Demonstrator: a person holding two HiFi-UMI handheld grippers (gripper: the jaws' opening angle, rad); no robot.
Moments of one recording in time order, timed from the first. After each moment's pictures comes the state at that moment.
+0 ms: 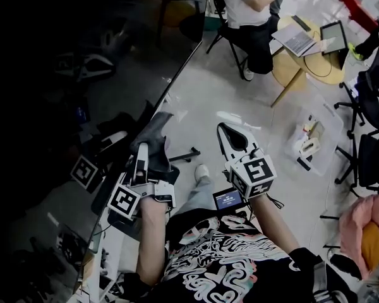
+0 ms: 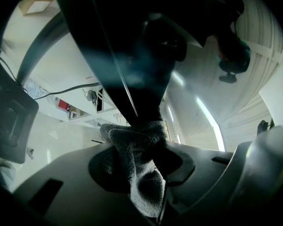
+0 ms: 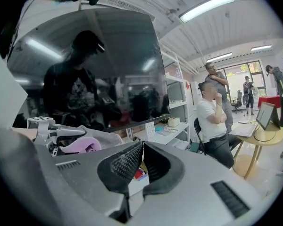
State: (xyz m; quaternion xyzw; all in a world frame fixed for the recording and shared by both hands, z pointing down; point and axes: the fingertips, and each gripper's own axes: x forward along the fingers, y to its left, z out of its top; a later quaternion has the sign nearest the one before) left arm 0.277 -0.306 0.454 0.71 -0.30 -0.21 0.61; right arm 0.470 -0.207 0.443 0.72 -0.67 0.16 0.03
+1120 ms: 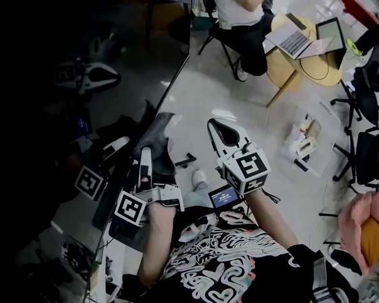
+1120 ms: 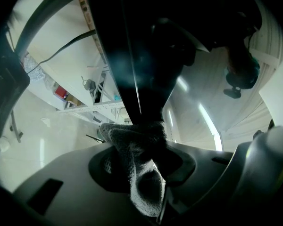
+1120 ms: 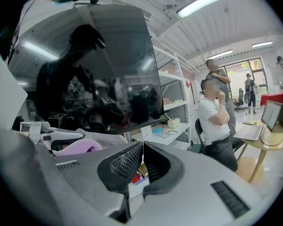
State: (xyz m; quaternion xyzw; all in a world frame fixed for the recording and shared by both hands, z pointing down) left arm 0.352 -0.333 0.448 0.67 -0.29 -0.24 0.64; right arm 0.527 -0.267 0.436 0.71 -0.68 0.16 0.03
